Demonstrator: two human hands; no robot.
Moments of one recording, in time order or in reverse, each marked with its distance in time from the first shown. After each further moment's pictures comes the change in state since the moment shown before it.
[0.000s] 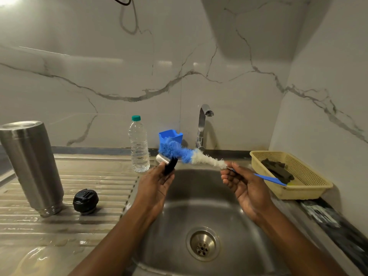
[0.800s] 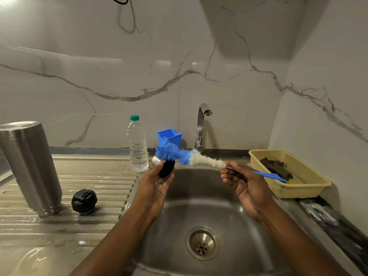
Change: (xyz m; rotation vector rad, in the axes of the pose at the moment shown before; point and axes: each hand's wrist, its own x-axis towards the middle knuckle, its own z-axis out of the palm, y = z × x) left_hand 0.000 -0.001 -0.002 -0.044 -0.020 -0.010; right_hand 0.000 -0.005 0.000 -0.033 -0.016 0.003
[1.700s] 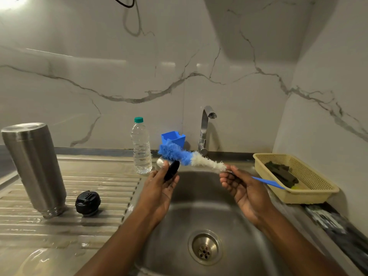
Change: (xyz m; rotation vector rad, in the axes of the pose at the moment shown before) left_hand -0.001 -0.004 0.005 0.024 0.010 0.001; right_hand 0.003 0.007 0.005 0.062 -0.002 0.063
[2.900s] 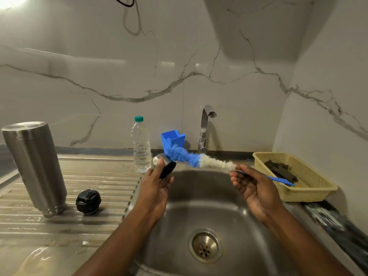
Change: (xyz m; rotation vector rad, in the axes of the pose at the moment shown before) left_hand 0.001 0.004 -0.004 0.046 0.010 0.064; right_hand -0.001 -0.011 -0.010 0.020 0.082 -0.018
